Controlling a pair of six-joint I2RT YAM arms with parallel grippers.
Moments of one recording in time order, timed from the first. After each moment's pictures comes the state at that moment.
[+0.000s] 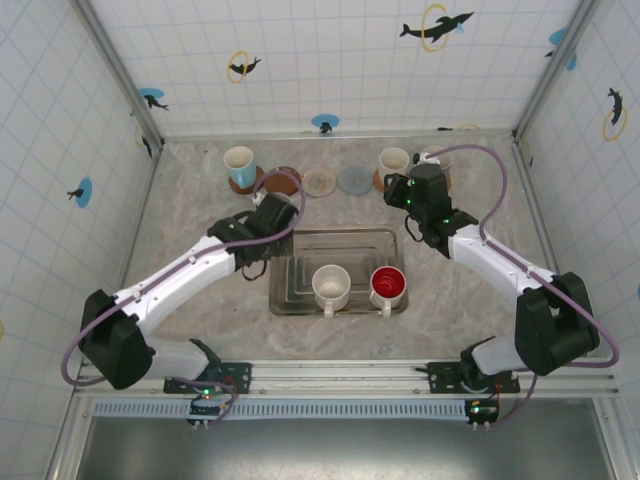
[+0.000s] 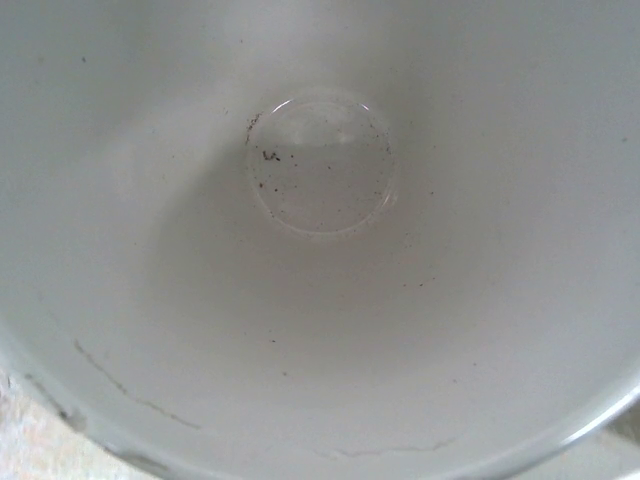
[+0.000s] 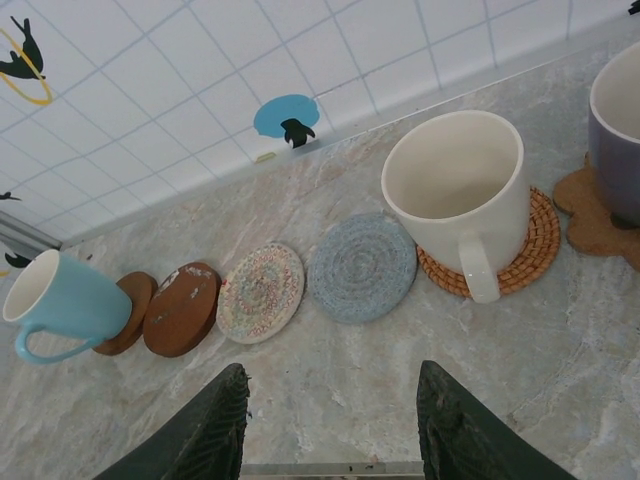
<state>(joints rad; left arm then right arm) -0.69 1.36 1.09 -0.76 -0.26 -0.54 0.46 1.41 0.94 0.02 0.11 0.60</state>
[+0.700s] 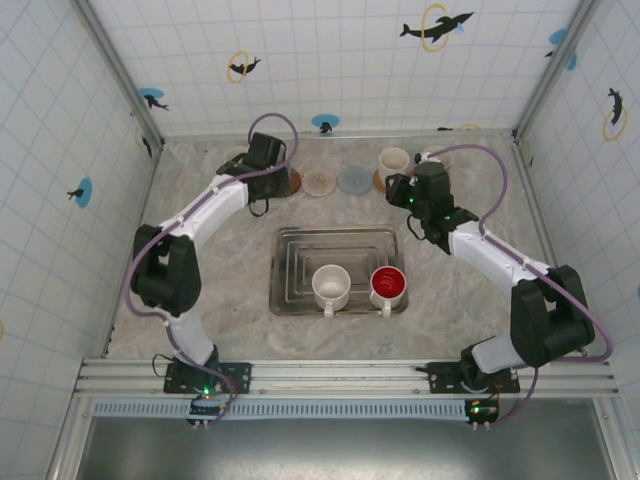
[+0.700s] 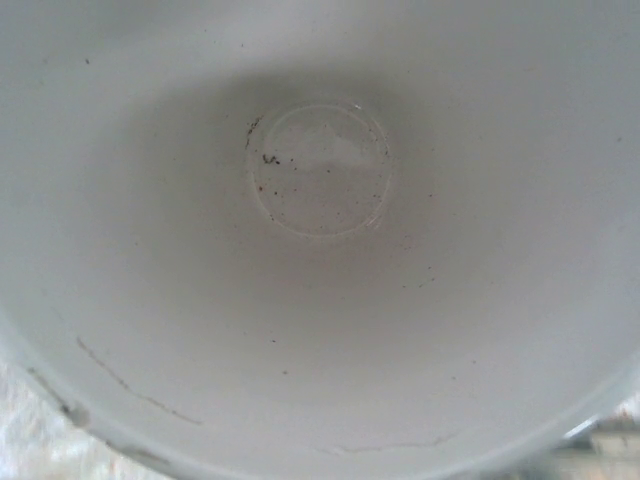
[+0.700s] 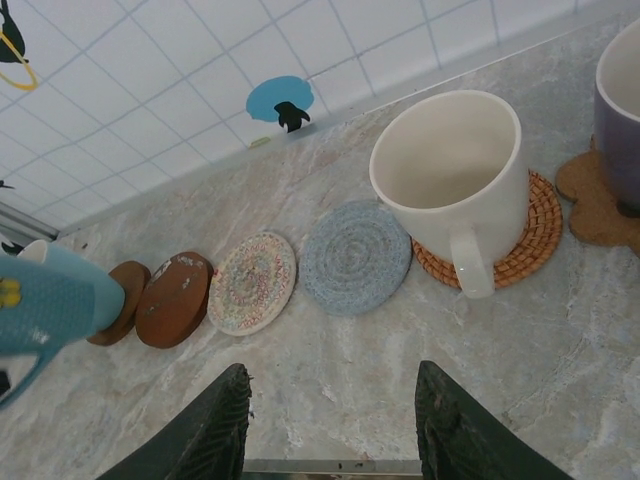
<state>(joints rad) -0.40 1.85 1.52 -0.60 -0.09 -0.41 0.42 1.45 0.94 0.04 0.04 0.59</state>
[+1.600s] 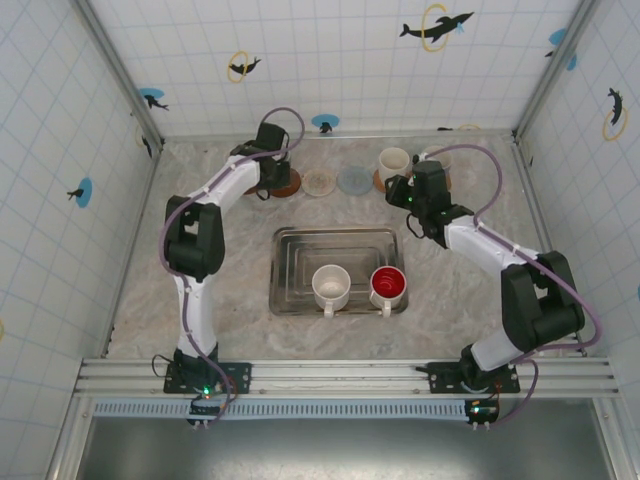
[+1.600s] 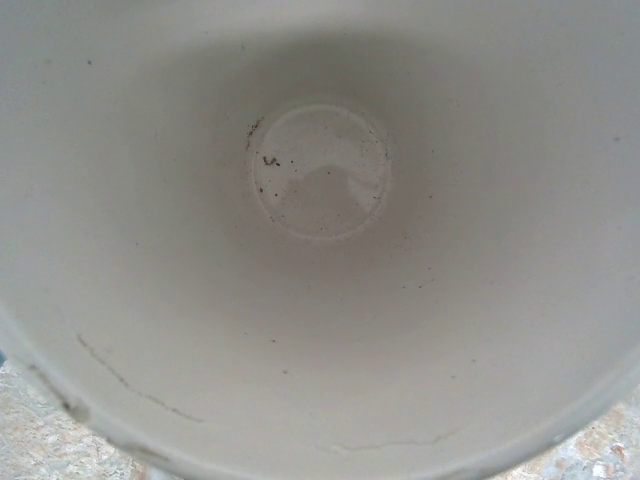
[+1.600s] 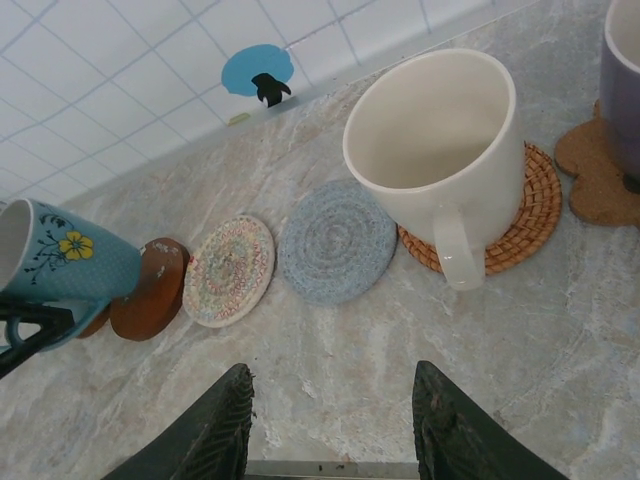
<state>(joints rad) -0.34 2.15 1.79 -0.70 -0.08 -0.28 0.39 1.54 0.96 0.05 0.00 0.59</state>
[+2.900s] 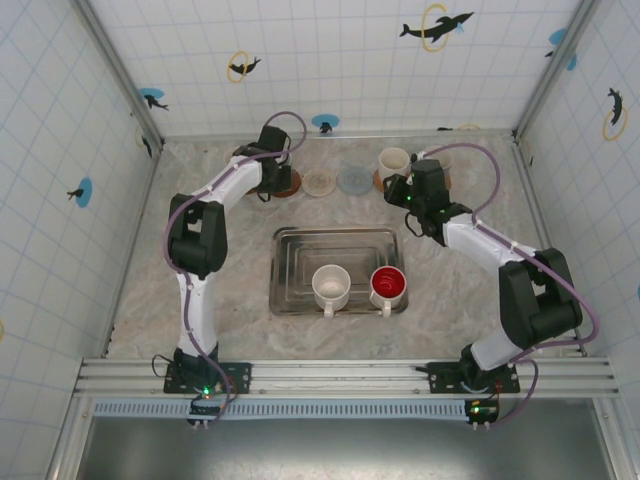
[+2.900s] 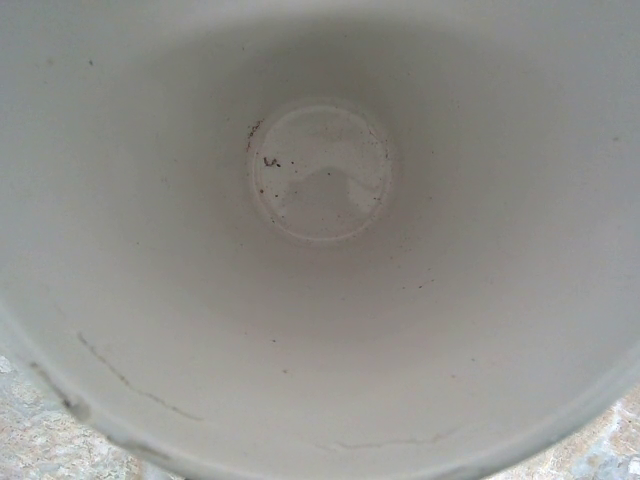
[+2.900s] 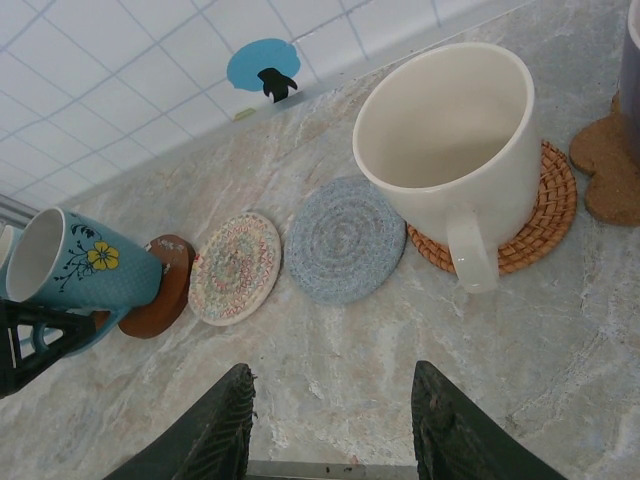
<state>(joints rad) -0.34 2.19 1.81 -0.73 -0.08 -0.26 0.39 1.55 0.97 0.05 -0.01 0.59</state>
